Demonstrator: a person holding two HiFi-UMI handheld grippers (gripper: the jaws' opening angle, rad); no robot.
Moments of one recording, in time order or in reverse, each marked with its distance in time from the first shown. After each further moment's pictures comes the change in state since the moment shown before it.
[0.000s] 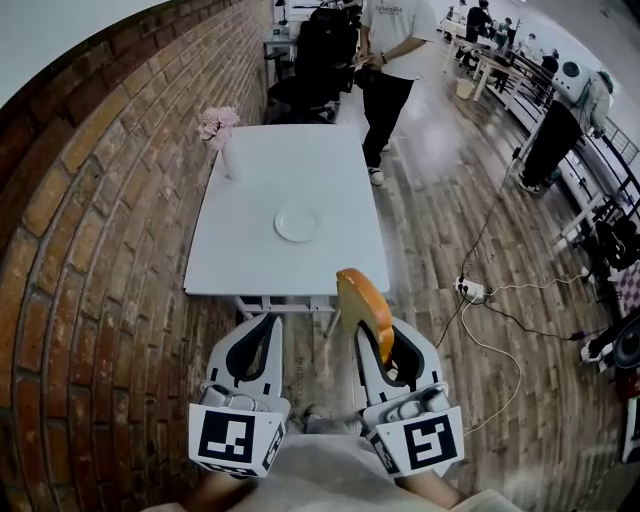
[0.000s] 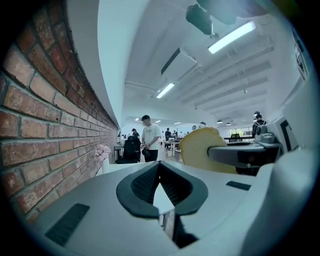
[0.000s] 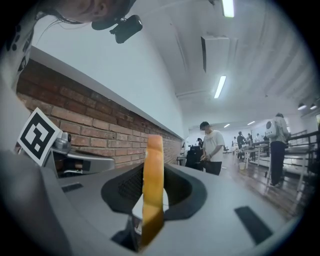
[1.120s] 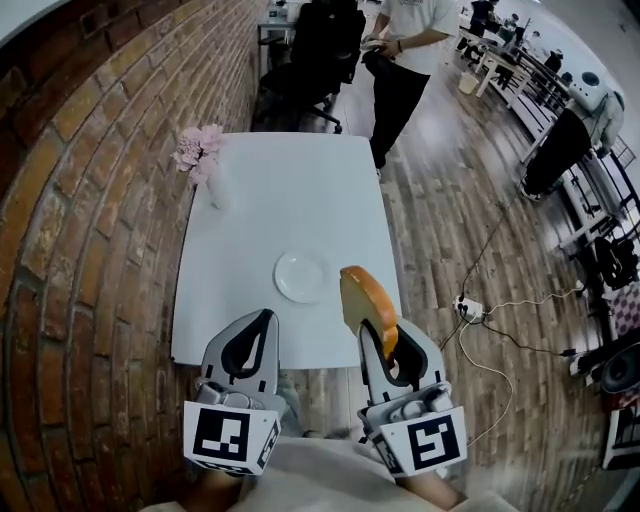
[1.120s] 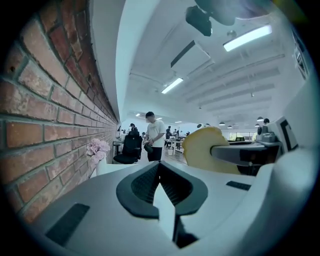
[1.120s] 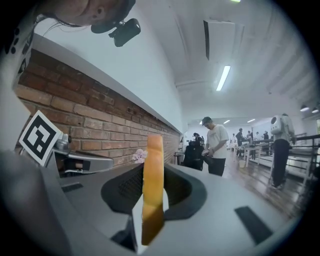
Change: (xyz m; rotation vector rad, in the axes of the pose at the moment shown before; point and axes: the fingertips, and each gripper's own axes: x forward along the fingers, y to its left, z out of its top) left arm 0.193 0.137 -0.003 -0.063 0.031 -0.019; right arm 0.222 -0.060 -0.019 -0.012 0.074 -0.016
